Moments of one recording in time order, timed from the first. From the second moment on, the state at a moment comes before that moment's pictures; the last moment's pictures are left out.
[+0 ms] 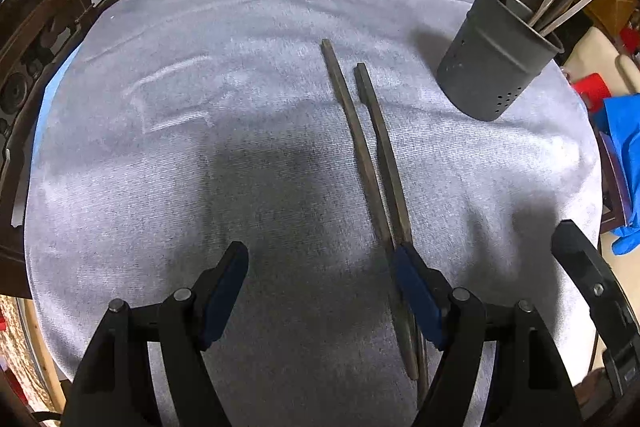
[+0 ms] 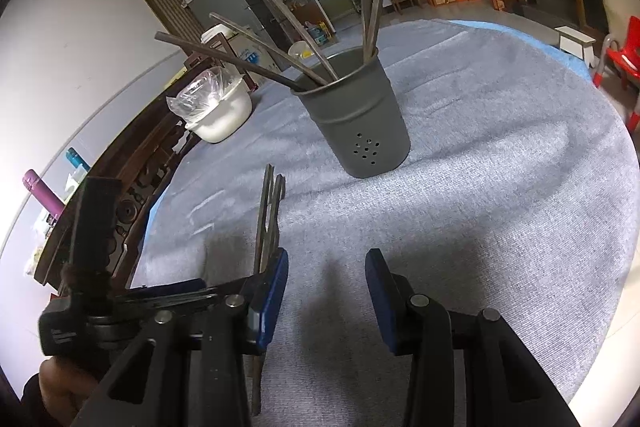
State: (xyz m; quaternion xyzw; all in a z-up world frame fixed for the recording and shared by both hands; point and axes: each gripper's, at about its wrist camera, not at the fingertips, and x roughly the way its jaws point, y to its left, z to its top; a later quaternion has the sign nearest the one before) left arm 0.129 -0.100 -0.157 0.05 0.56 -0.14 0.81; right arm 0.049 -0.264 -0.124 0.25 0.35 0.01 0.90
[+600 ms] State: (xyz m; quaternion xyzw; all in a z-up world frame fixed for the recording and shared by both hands) left arm 0.128 -0.080 -0.158 0.06 0.56 -0.13 0.82; right arm 0.051 -0.266 -0.127 0.25 0.36 0.01 0.90
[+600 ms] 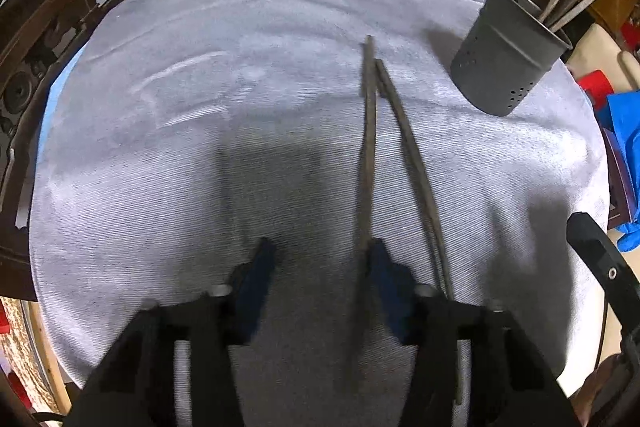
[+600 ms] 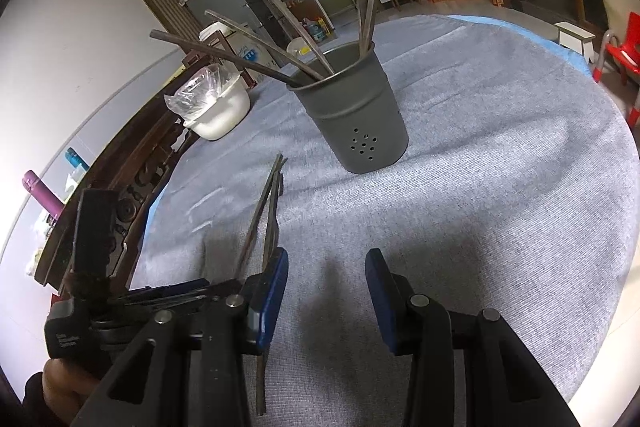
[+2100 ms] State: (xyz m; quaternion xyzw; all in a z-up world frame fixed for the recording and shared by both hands) left arm 0.128 0.009 -0.126 -0.07 0.60 -0.15 0.78; right arm 0.176 -0.191 -0.157 0.13 0.53 0.01 0.84
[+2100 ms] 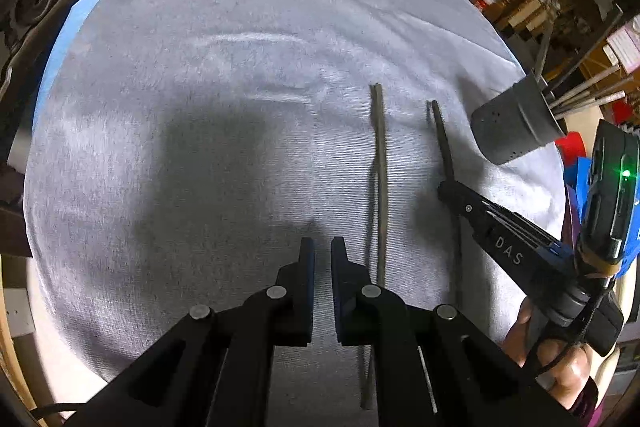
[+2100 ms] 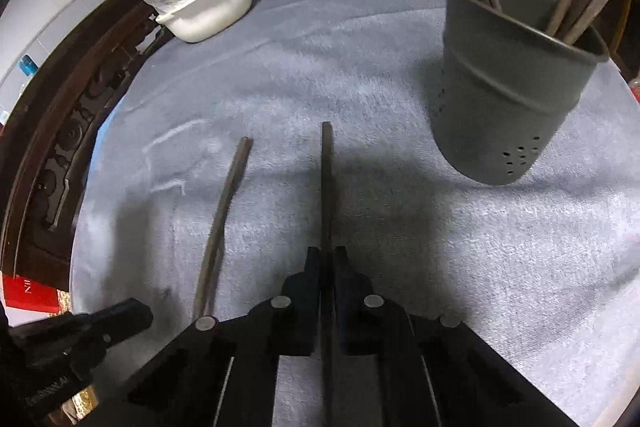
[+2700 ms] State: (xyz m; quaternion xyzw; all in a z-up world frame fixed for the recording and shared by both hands) left arm 0.174 -0.075 -0.152 -0.01 0.64 -0.16 0.75; right arm 0.150 -0.237 -0.156 0.18 0.56 -0.01 0.81
